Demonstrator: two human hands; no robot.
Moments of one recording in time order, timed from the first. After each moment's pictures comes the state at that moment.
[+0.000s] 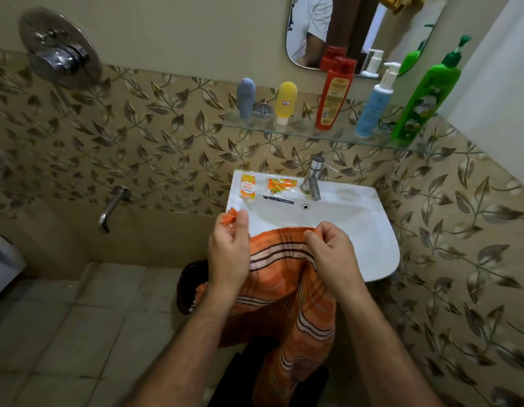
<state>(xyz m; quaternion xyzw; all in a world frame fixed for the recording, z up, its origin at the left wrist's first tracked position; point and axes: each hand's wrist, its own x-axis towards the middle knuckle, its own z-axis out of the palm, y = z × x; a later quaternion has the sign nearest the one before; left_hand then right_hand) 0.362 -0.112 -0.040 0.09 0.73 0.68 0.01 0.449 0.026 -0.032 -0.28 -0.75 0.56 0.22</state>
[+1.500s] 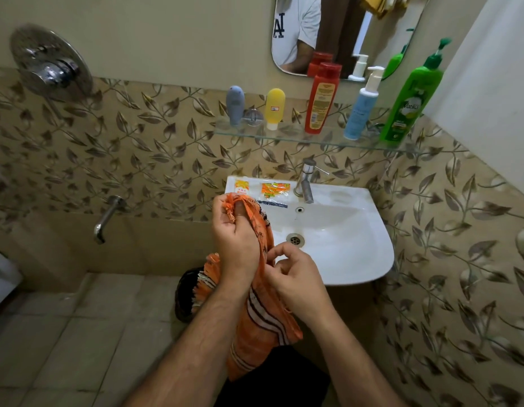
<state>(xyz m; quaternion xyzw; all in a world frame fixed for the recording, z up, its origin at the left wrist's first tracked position) 0.370 -0.072 -0.012 0.09 0.58 0.81 -0.10 0.461 -0.013 -0.041 -0.22 -0.78 0.56 0.14</state>
